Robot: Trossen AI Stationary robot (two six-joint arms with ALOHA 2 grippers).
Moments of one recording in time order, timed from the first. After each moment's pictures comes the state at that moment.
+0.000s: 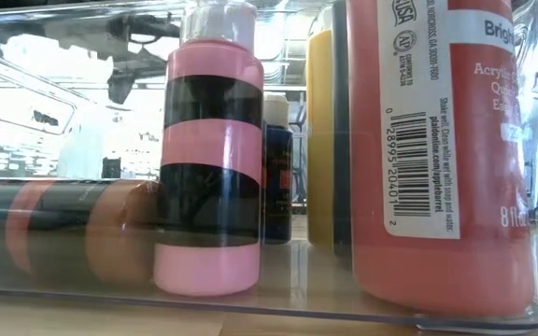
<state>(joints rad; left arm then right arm) -0.22 0.93 0.37 0.43 -0.55 -0.70 -0.44 1.55 0.50 1.57 0.13 -0.02</state>
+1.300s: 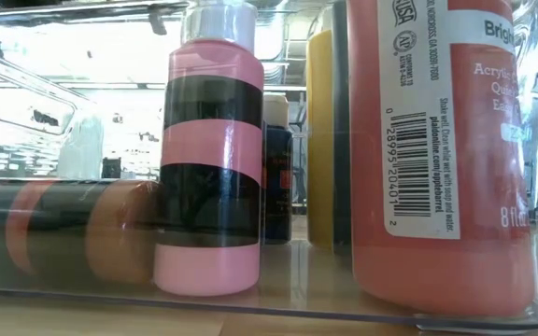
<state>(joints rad) 0.07 0.88 0.54 0.70 -0.17 -0.45 -0.06 0.76 0.96 0.00 0.12 0.24</state>
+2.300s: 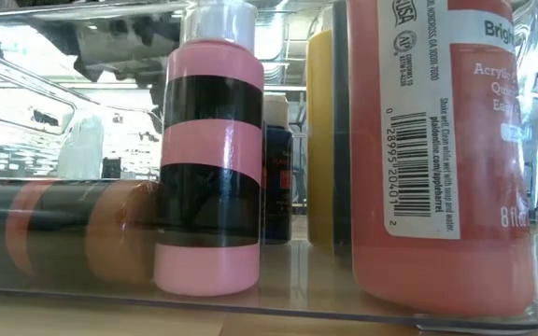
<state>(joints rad) 0.17 1.24 0.54 0.34 0.51 -0.66 -0.04 0.90 0.96 -0.62 0.10 0.51</state>
